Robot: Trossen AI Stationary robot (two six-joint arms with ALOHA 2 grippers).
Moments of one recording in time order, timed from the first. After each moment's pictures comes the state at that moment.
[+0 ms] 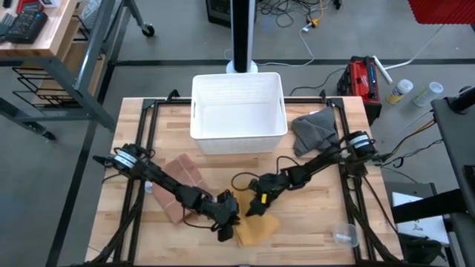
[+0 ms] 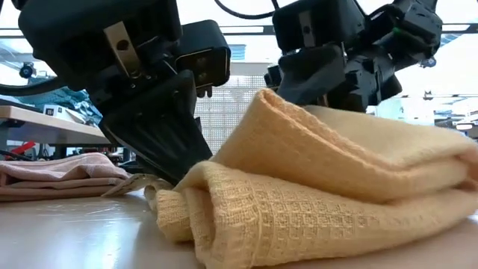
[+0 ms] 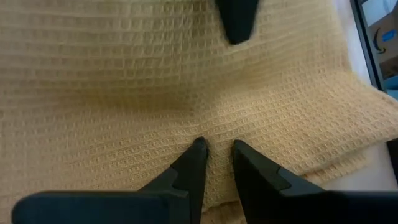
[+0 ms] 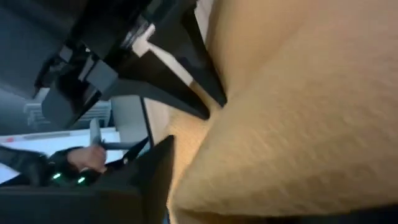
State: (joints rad) left arm -0.47 1.97 1.00 0.17 -0.12 -0.65; right arm 0.22 1.99 0.83 0.55 -0.39 1.15
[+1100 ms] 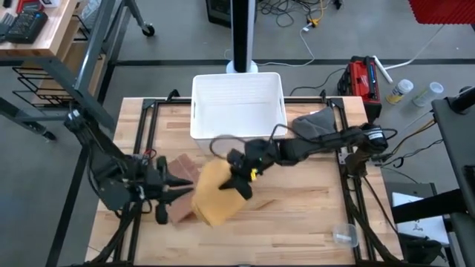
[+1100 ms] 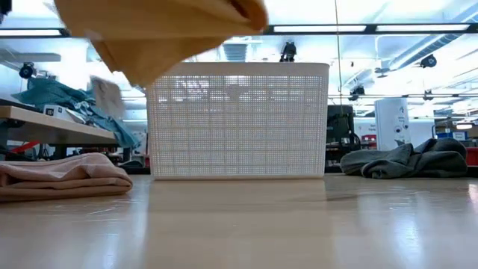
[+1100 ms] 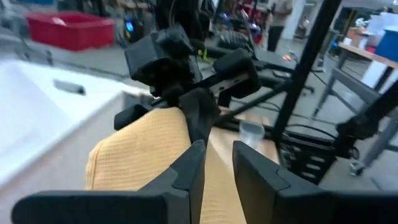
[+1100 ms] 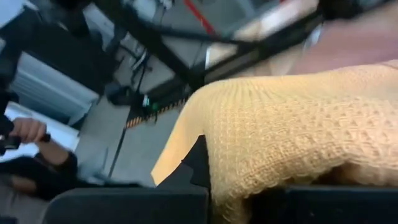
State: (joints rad) left arm -0.88 1.05 1.00 -0.22 -1.01 -0.46; right arm 0.11 1.83 1.47 -0.06 -0.36 0.62
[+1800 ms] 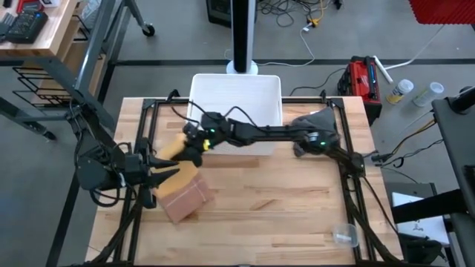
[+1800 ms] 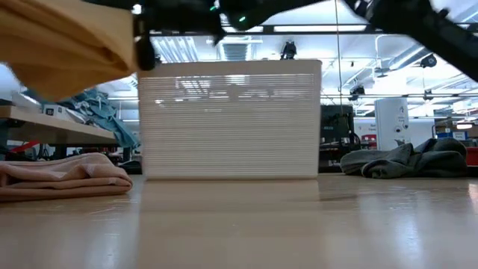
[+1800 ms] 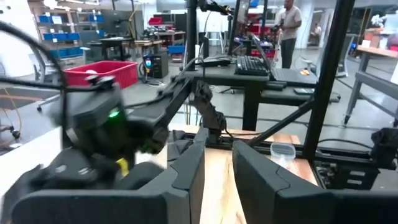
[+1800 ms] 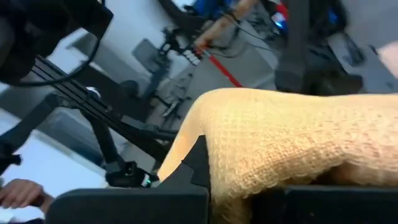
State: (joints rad) left arm -0.93 0.92 1.04 -0.22 -1.15 -0.14; right arm -0.10 2.49 2.26 0.06 -0.59 0.69
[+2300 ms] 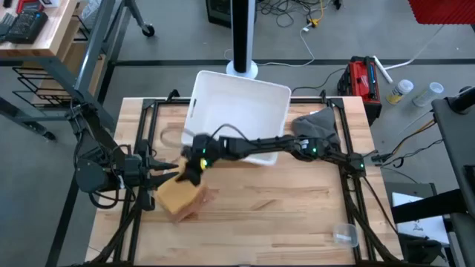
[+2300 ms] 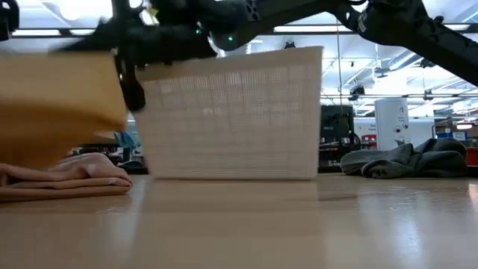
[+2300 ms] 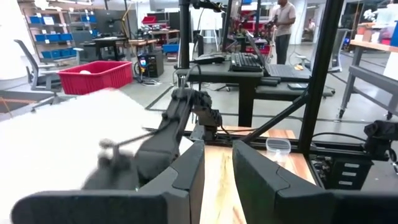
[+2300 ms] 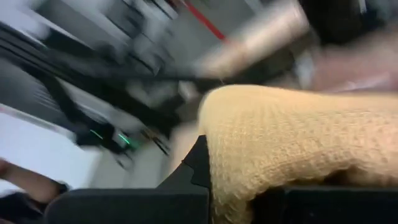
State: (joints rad) left arm -0.96 0.92 1.04 -0.24 -1.14 -0.14; right arm -0.04 2.61 2.27 -0.08 -0.56 0.66
